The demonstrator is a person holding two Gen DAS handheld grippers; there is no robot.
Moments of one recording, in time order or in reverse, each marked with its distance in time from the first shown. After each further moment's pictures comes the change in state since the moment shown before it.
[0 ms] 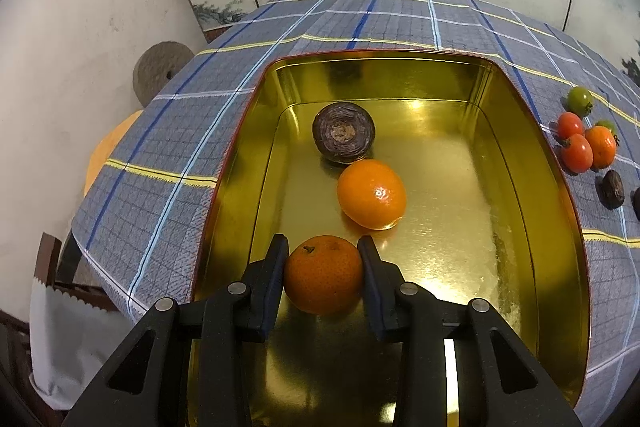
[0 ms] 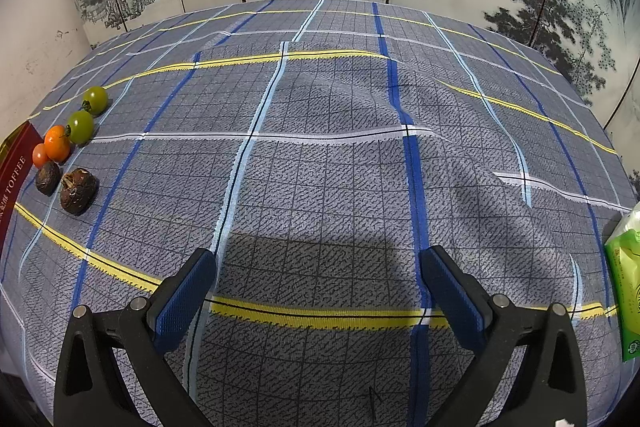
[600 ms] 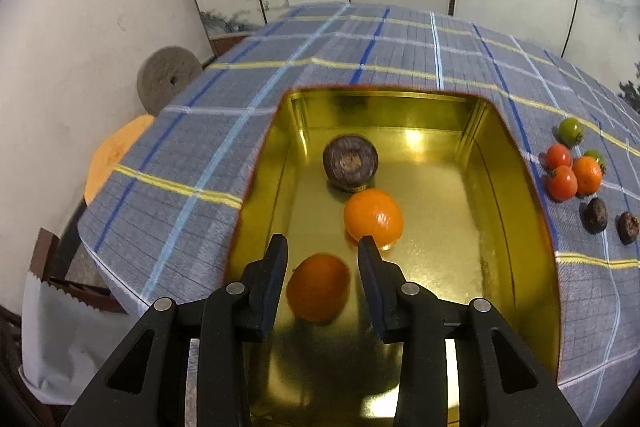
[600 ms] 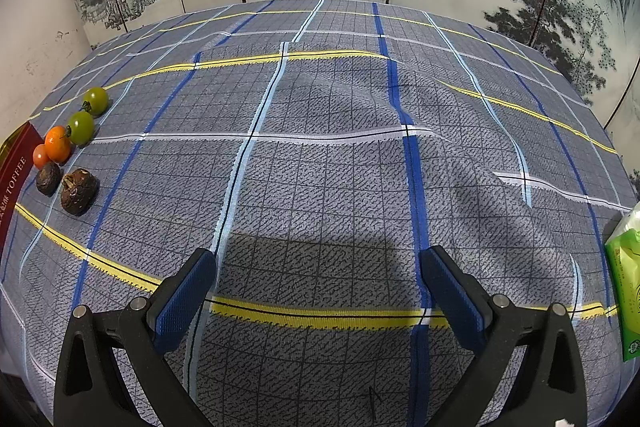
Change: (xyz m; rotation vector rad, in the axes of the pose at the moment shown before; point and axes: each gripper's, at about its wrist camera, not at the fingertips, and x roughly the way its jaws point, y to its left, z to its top) left arm -0.026 0.008 0.007 -0.036 -0.072 -0.007; right arm 0.000 0.000 0.000 0.000 0.000 0.001
